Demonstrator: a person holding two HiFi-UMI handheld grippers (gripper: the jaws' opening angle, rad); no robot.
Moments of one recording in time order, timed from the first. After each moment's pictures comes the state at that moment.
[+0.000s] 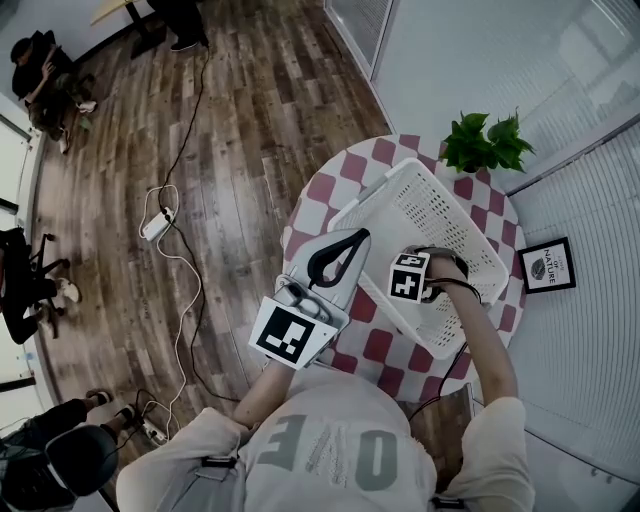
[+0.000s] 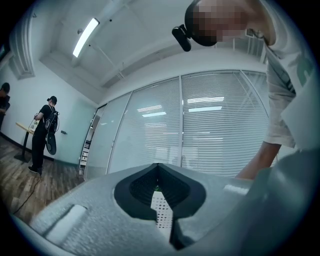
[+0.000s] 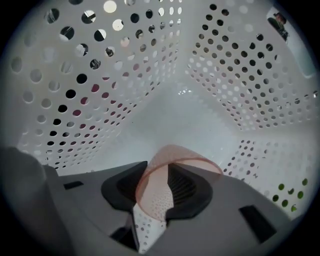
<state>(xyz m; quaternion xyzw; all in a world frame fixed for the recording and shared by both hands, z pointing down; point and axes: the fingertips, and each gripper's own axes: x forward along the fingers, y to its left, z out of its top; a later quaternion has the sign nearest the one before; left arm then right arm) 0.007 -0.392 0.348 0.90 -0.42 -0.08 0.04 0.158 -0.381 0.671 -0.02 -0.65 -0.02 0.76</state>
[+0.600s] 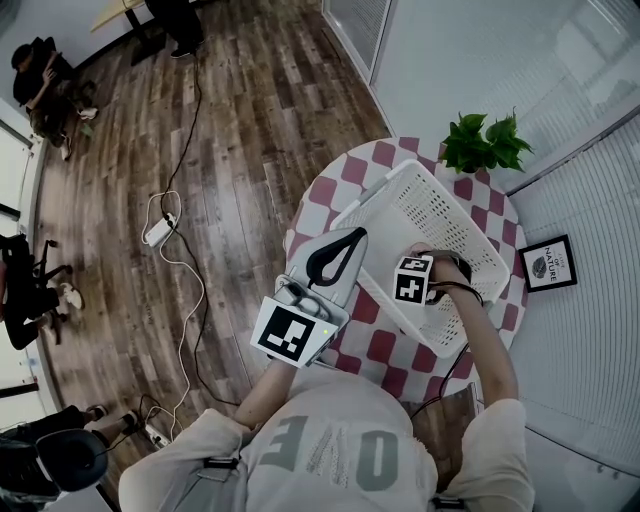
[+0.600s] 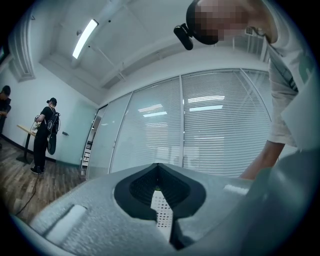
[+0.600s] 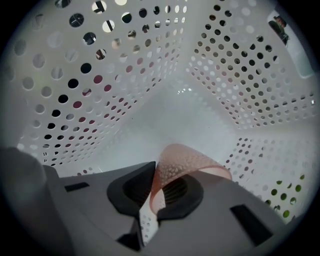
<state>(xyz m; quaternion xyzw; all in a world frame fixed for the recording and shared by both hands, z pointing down) 0.000 -0.387 0.344 0.90 -0.43 -0.08 0.03 0.164 -0.376 0.667 -0.01 -0.65 -0.03 0.76</state>
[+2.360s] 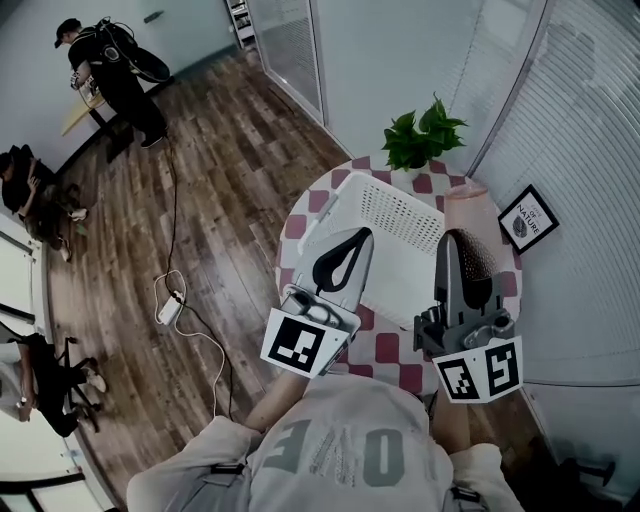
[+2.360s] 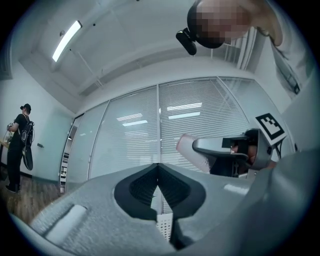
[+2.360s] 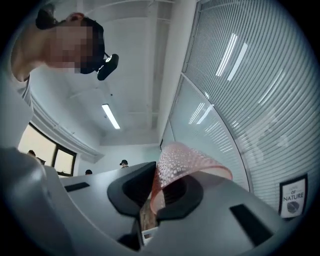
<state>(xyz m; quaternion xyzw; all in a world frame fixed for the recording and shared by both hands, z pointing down) 0.081 -0.343 0.269 0.94 -0.34 -0.10 -0.05 0.173 -0.303 0.226 0.59 -0.78 -0.04 -0.19</state>
